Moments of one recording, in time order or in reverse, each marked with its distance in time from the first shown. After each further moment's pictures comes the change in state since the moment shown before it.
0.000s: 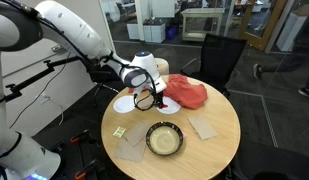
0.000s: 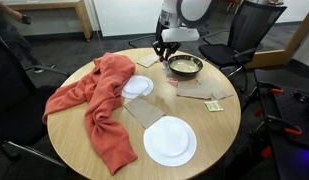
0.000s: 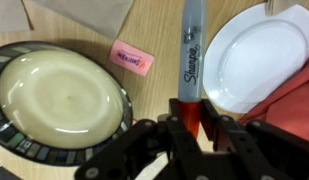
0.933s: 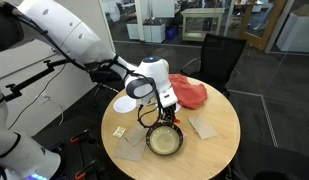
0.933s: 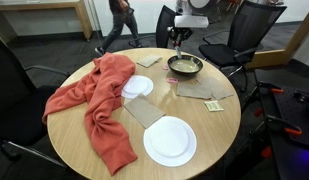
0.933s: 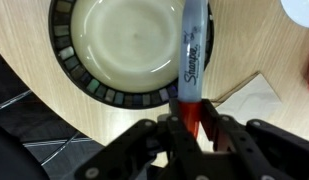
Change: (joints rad) arm -0.095 -0.038 -0.113 -0.025 -0.008 0.001 0.000
